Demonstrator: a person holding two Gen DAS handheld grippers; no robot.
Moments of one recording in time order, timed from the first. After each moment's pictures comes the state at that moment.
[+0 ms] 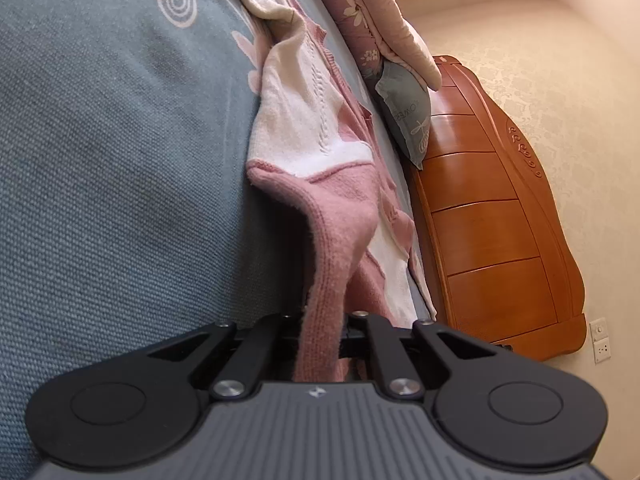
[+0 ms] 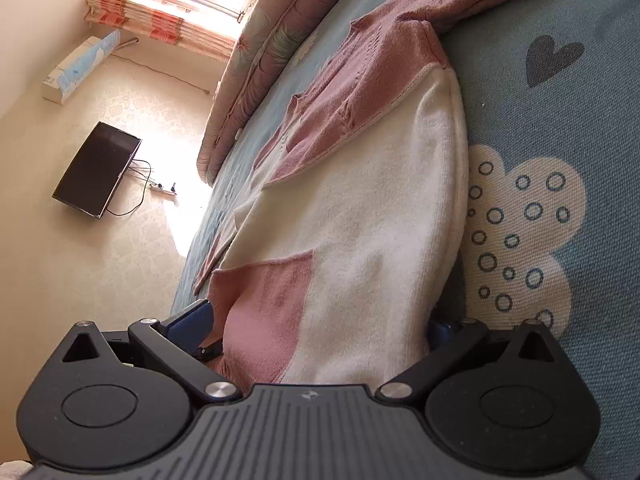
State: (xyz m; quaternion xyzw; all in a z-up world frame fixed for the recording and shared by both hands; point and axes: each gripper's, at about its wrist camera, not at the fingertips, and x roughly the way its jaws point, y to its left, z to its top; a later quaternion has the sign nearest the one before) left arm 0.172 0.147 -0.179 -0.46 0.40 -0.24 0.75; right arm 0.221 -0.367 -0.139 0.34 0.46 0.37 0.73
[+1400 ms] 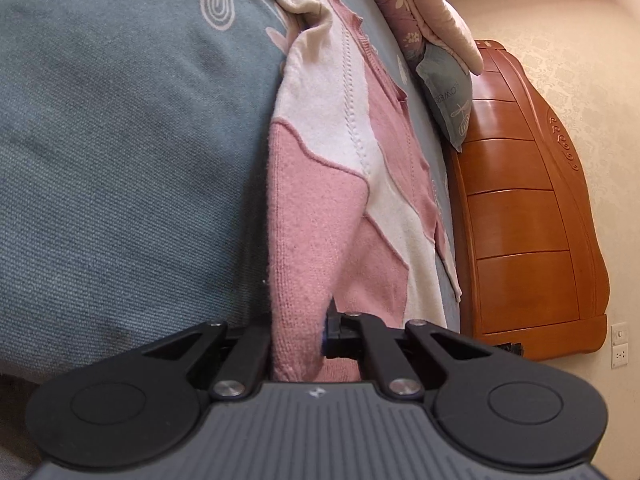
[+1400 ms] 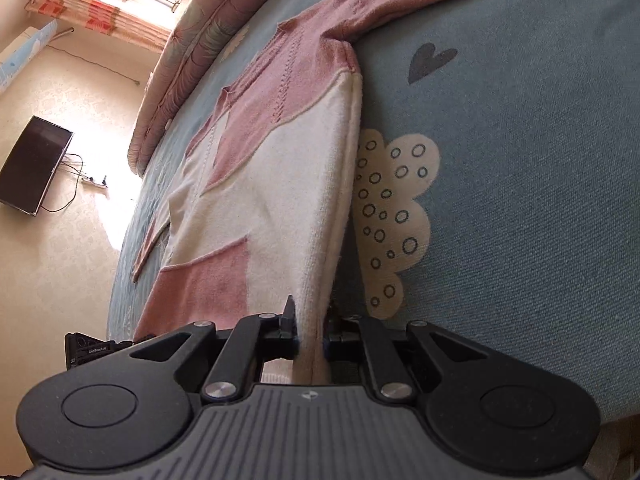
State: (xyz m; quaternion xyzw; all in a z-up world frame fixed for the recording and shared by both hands) left arm 0.145 0.160 -0.153 -0.46 0.47 -0.19 0.73; right arm 0.199 -0.405 -0.140 0.32 0.53 0.26 0.74
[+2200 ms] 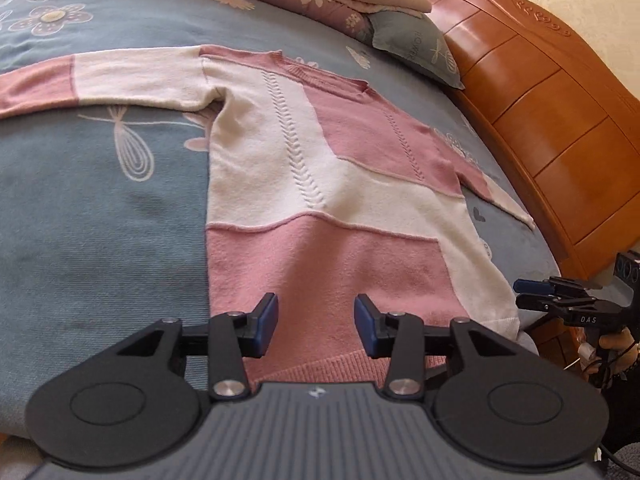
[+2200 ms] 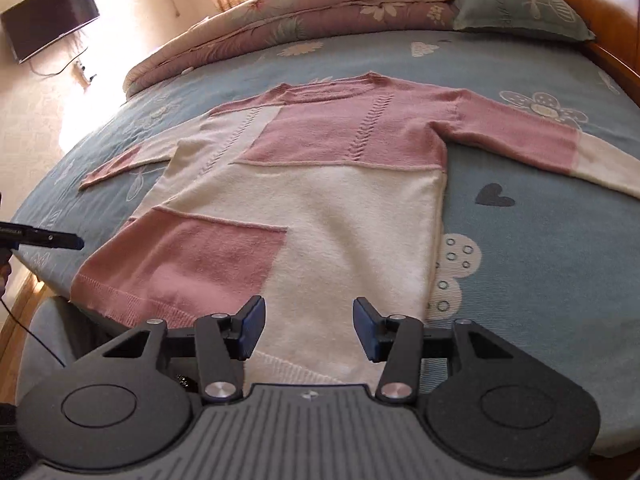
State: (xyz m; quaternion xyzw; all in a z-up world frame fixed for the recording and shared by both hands) left arm 0.141 0.116 -0.059 -0.16 0.45 -0.19 0.86; right arm 0.132 -0.291 -0.051 -0.01 0.42 0.29 0.86
